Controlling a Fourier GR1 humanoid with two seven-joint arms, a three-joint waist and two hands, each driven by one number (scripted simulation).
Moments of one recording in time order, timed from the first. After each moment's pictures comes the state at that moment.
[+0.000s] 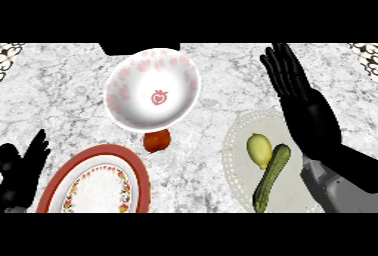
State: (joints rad) left arm 0.07 0.63 -0.24 -1.45 0.38 0.45 0.20; right arm -0.39 -0.33 0.30 -1.72 -0.25 -0.17 -0.17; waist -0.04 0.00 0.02
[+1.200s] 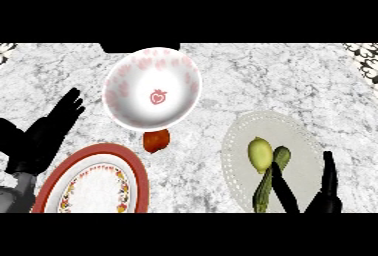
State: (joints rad) left arm -0.14 0.62 -0.25 -1.56 0.48 0.18 0.15; right arm 0.27 -0.13 0.30 -1.61 0.62 -1.03 0.21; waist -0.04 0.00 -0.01
